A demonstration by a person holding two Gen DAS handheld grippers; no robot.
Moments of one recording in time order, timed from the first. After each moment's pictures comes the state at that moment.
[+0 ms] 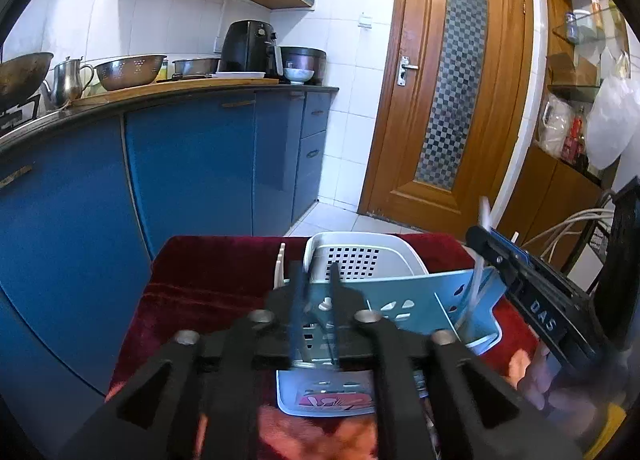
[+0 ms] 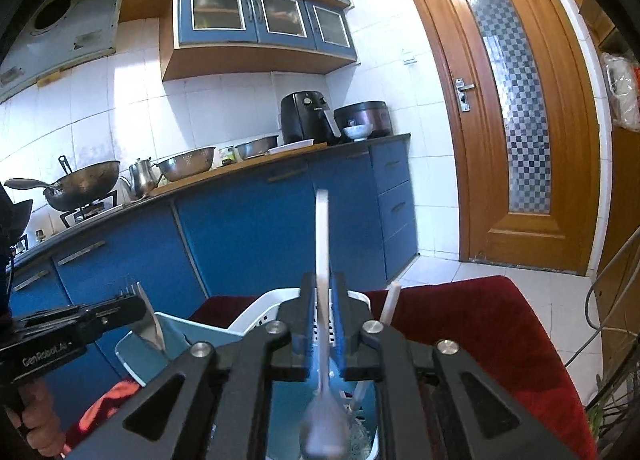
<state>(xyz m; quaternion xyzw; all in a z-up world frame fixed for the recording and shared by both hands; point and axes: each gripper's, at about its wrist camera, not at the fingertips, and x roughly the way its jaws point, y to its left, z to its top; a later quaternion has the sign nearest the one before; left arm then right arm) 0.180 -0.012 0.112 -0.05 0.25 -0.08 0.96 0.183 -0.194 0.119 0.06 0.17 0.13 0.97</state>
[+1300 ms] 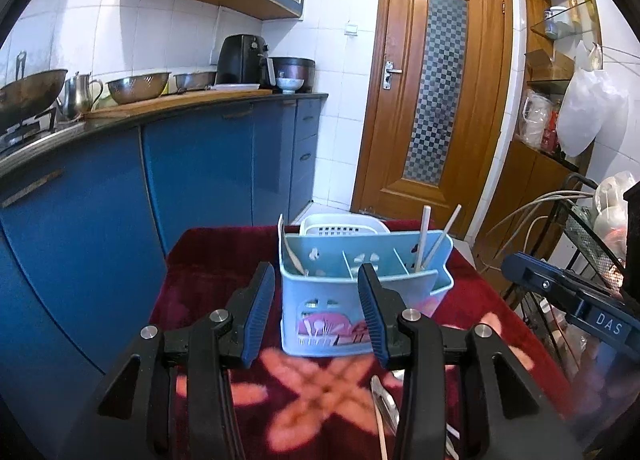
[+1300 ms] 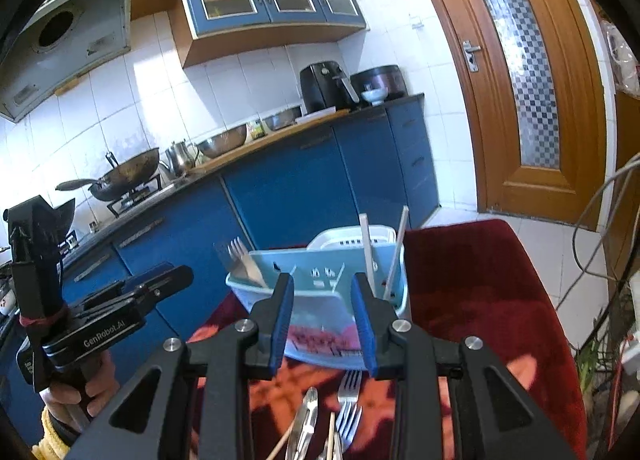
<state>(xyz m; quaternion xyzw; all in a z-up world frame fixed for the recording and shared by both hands) 0.077 0.000 0.142 -0.03 0.25 -0.10 0.96 0.074 -0.201 0.154 0.10 0.26 0.17 0.95</state>
